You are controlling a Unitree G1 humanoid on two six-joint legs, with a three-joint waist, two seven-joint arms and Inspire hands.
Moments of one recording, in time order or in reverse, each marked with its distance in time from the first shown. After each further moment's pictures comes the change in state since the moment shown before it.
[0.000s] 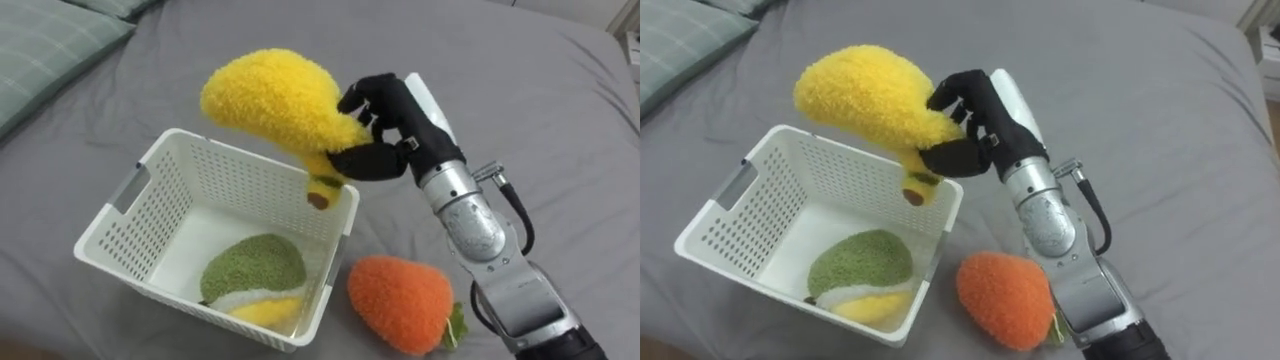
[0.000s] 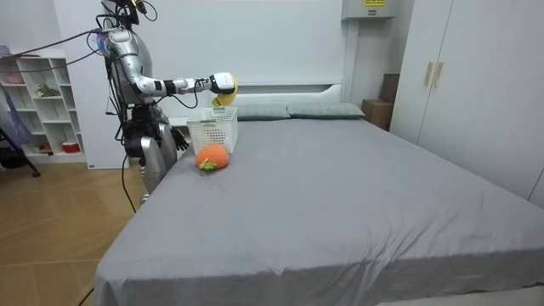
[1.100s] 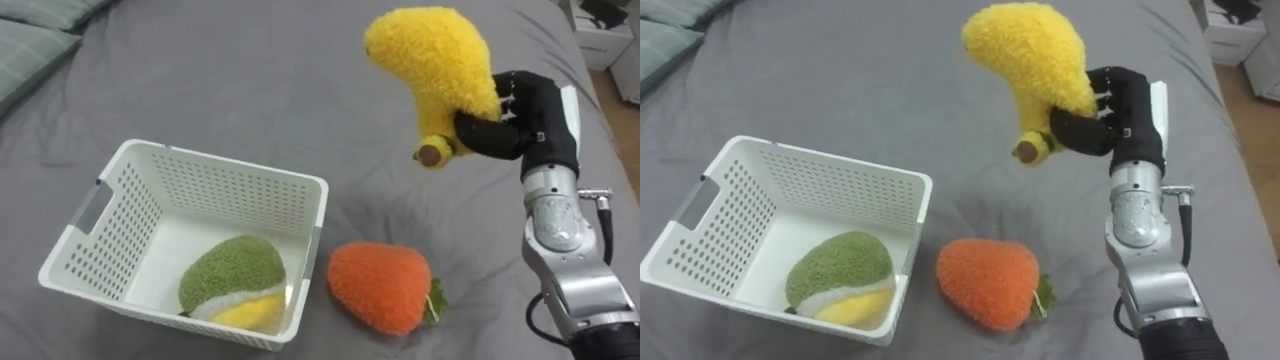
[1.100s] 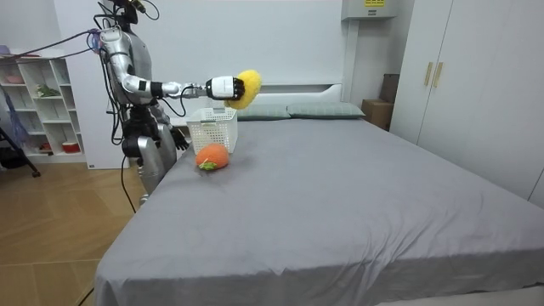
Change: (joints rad) left arm 0.030 0.026 -0.002 0.041 -0.105 -0.012 0.017; right arm 0.005 -0.107 -0.272 0.226 0.225 -0.067 -0.242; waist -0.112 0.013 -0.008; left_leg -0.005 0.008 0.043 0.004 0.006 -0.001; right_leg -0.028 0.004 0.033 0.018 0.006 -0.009
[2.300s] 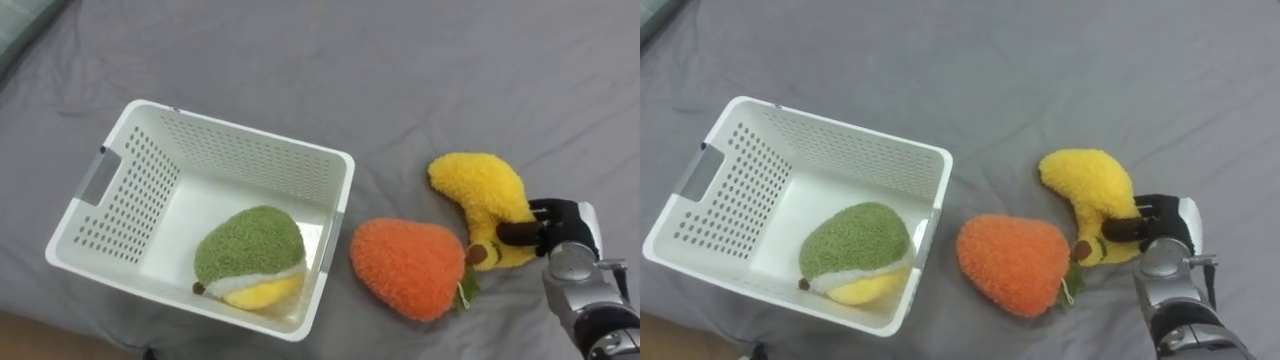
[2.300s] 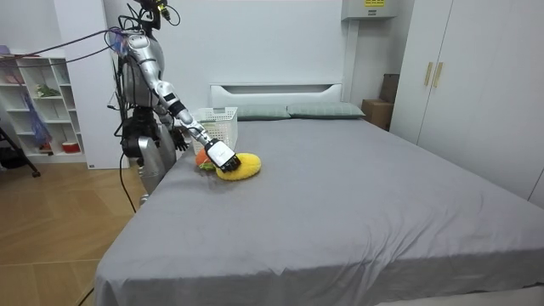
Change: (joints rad) left arm -0.092 0.013 -0.094 0.027 -0.016 -0.019 -0.045; right arm -0.242 -0.023 0.030 0.992 0.045 -0.001 -0.021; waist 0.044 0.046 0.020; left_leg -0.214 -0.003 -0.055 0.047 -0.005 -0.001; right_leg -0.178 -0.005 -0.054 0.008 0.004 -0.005
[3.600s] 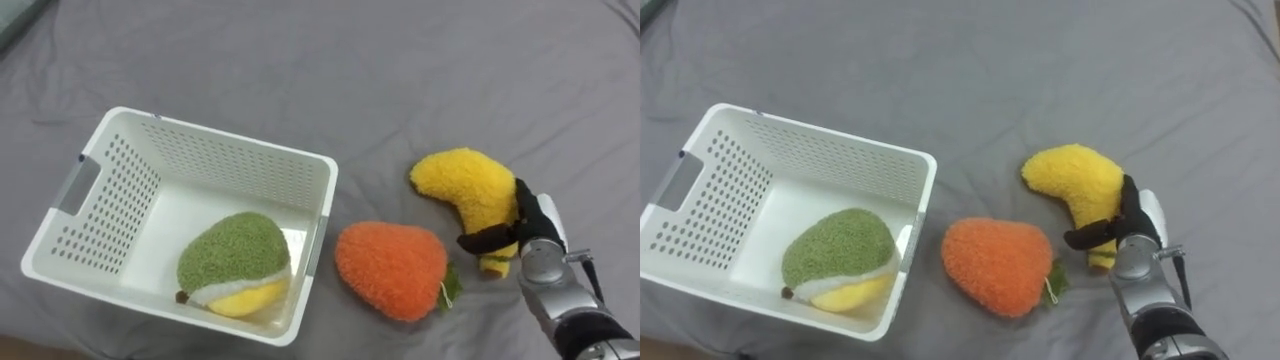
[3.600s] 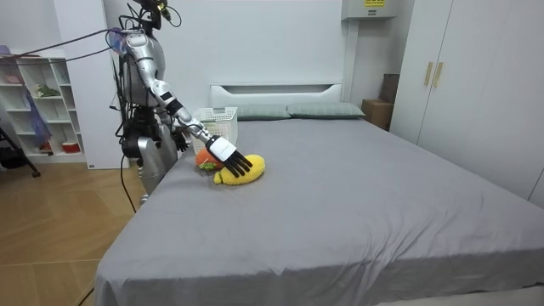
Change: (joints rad) left arm 0.003 -0.008 0.016 -0.005 0.074 0.046 0.057; right arm 0.044 0.045 0.058 -0.109 -0.181 0.021 0.037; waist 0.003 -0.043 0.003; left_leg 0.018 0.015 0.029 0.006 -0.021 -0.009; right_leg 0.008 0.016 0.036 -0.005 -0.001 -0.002
